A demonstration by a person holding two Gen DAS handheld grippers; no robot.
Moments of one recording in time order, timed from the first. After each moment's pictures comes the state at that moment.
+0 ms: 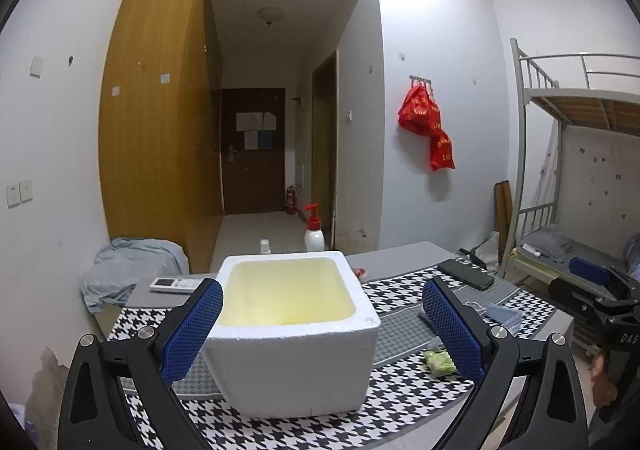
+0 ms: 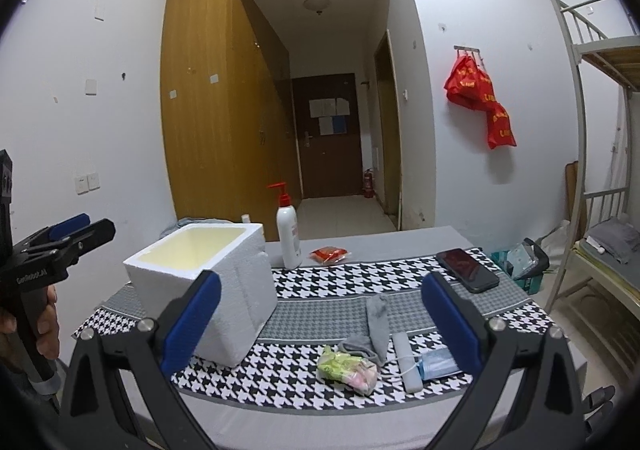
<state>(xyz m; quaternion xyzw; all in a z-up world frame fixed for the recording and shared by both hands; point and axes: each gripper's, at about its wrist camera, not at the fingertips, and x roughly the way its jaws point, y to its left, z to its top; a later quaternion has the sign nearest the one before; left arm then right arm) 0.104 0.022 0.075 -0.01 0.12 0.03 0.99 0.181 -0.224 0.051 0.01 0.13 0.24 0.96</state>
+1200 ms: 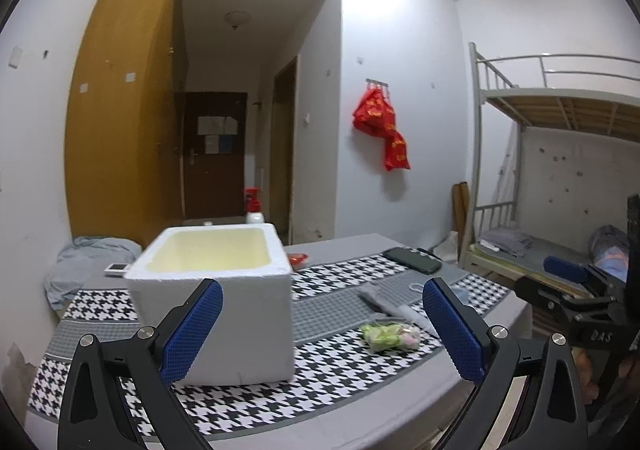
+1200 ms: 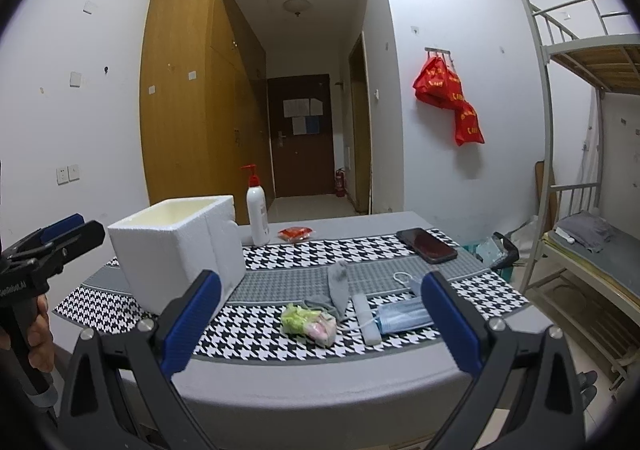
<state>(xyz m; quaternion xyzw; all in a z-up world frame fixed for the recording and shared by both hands) 0.074 -0.029 0.029 -0.01 0.10 -0.05 0.99 0.142 -0.256 0.015 0.01 0.13 0.18 0.97</state>
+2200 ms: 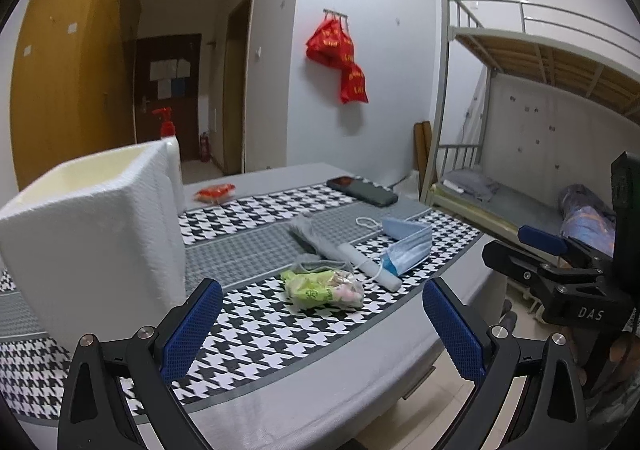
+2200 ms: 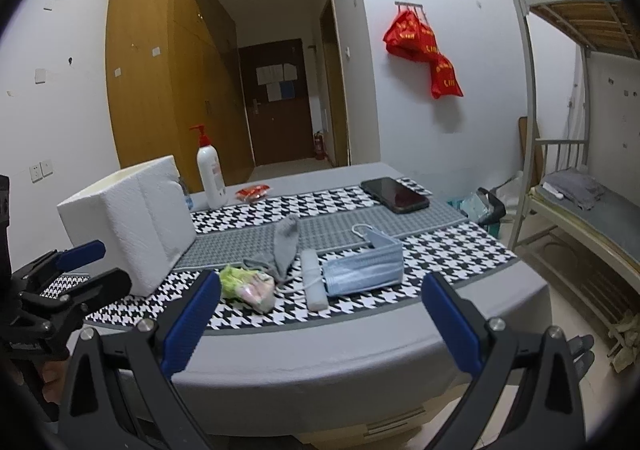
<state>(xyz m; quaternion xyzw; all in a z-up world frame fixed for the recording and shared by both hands) 0.146 -0.094 -0.026 -0.01 0.22 -0.12 0.97 0.196 -0.303 -0.031 0.03 0.21 0.15 0.97</state>
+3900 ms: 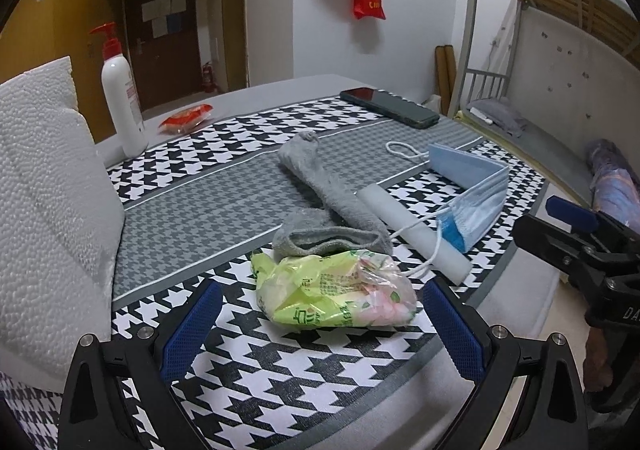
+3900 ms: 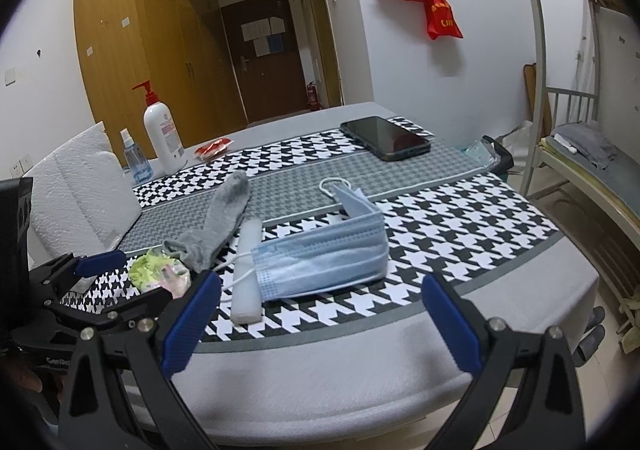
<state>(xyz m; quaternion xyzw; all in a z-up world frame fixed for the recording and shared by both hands) 0.267 -0.127 -0.089 0.03 0.37 -0.09 0.93 0.294 -0.318 -0.080 0.04 0.30 0.15 0.94</state>
